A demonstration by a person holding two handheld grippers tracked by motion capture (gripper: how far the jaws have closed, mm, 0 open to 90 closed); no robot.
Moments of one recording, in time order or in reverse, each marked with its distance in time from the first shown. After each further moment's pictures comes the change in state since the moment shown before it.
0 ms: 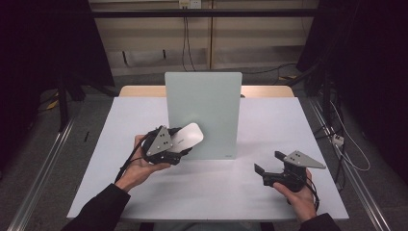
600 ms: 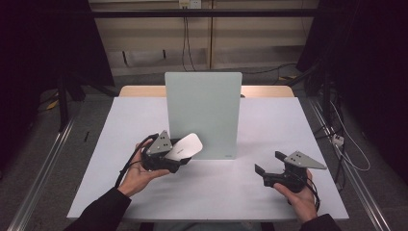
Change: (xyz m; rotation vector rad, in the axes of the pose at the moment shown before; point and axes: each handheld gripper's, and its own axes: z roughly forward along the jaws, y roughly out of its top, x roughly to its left) left arm -0.008 -0.006 -0.003 0.106 -0.113 -0.157; right arm 0.000 0.000 -0.002 0.000 0.005 -0.001
